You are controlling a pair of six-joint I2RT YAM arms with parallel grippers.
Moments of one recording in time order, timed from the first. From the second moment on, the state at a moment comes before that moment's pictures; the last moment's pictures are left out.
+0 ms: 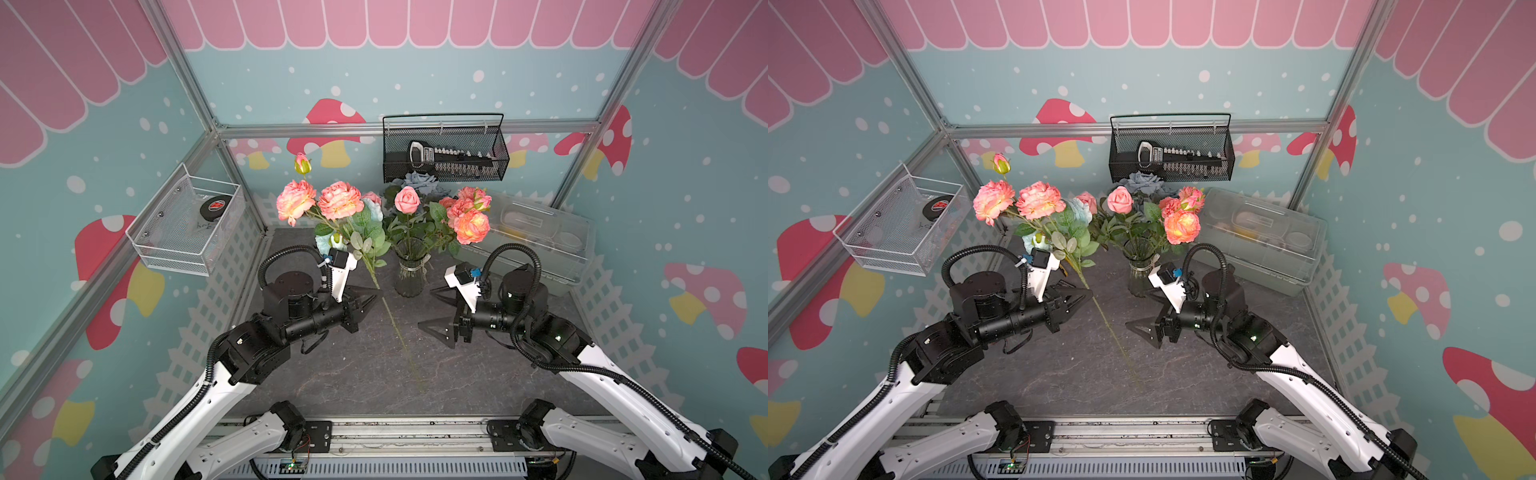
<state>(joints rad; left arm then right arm) -0.69 0.85 1.12 -0.55 0.30 -0.42 0.73 0.94 0.97 -0.31 -0.60 0.13</state>
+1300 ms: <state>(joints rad) -0.80 0.95 1.18 -0.43 0.16 -0.33 0.91 0.81 0.97 -0.45 -0.18 0.02</state>
